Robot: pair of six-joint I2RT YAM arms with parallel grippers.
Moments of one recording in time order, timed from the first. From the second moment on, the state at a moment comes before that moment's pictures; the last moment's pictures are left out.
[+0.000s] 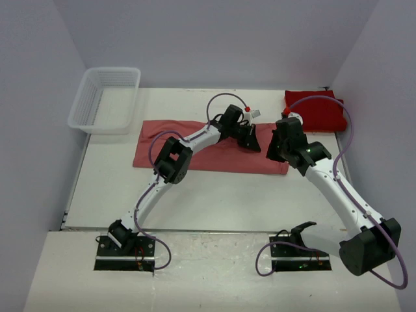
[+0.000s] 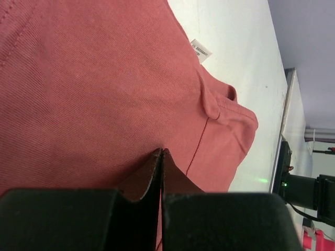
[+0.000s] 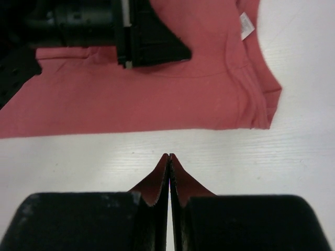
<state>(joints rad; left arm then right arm) -0.68 2.75 2.31 -0.25 0.79 -0.49 0.36 1.17 1.05 -0.73 0.19 0.54</state>
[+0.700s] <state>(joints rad) -0.38 2.81 2.38 -0.12 0.82 -0.57 0.57 1.32 0.93 -0.60 0.08 0.63</state>
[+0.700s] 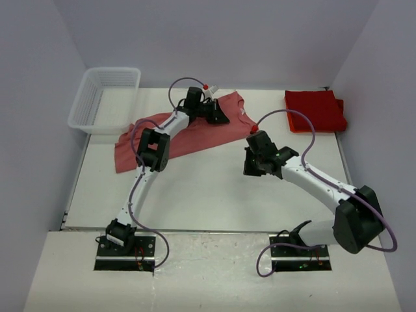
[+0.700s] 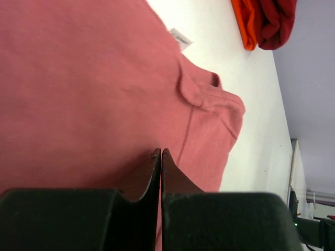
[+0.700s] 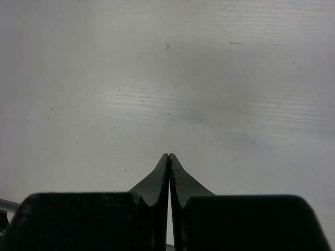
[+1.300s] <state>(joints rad) -0.54 2.46 2.24 -0.35 0.53 -0.40 0.64 1.40 0.93 -0.53 0.07 0.64</state>
